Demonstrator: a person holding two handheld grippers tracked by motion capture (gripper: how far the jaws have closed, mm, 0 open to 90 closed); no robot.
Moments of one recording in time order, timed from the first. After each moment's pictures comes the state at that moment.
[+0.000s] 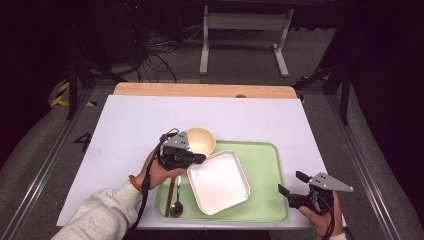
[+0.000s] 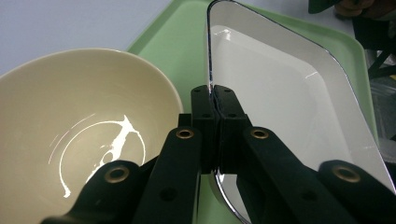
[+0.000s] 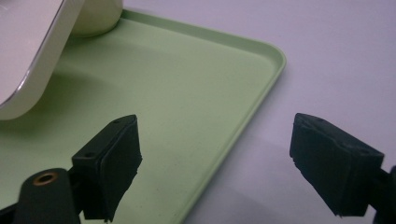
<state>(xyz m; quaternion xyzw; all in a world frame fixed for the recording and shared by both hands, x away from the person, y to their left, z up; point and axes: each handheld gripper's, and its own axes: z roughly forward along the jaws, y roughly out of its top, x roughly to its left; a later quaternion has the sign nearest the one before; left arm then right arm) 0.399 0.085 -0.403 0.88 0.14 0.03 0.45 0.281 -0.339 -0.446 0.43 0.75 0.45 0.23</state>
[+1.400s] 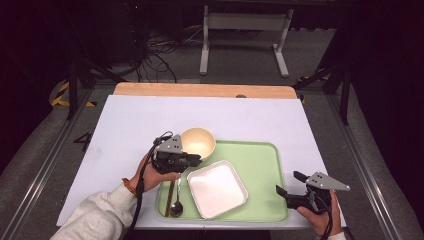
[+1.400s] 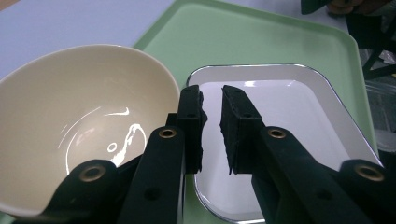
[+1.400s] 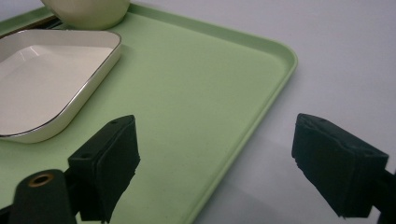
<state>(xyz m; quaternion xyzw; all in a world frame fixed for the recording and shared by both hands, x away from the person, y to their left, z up) 0.389 0.104 -0.406 0.87 0.12 0.04 0.47 0.283 -0.334 -0.446 0.42 0.76 0.44 0.23</state>
